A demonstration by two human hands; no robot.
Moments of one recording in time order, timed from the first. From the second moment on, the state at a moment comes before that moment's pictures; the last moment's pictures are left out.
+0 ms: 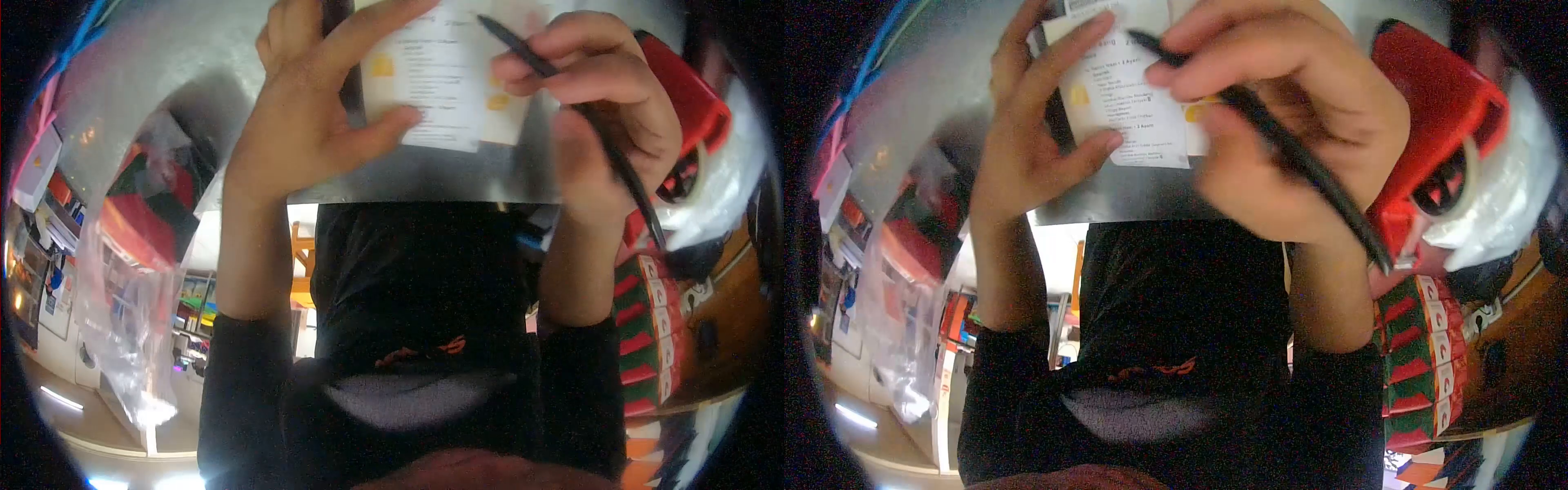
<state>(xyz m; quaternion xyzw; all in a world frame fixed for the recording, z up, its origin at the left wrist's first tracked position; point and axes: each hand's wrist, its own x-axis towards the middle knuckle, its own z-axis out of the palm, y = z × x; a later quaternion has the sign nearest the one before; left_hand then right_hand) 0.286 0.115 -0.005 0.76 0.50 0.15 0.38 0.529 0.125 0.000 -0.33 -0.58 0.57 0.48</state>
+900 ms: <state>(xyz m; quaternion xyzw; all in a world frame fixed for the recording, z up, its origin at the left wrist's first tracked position) 0.279 0.119 -0.054 0.80 0.47 0.28 0.25 0.529 0.111 -0.005 -0.37 -0.66 0.46 0.46</state>
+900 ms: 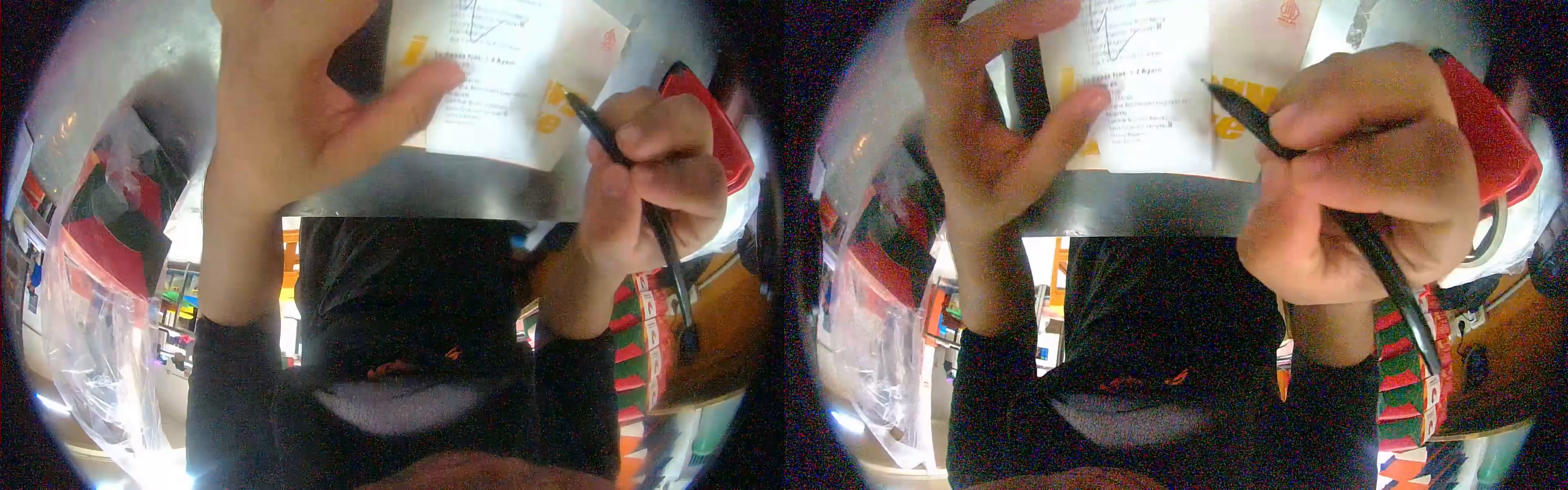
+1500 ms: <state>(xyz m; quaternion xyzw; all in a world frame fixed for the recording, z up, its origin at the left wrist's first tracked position) 0.288 0.127 -0.051 0.78 0.47 0.29 0.30 0.500 0.130 -0.003 -0.32 -0.78 0.39 0.36</state>
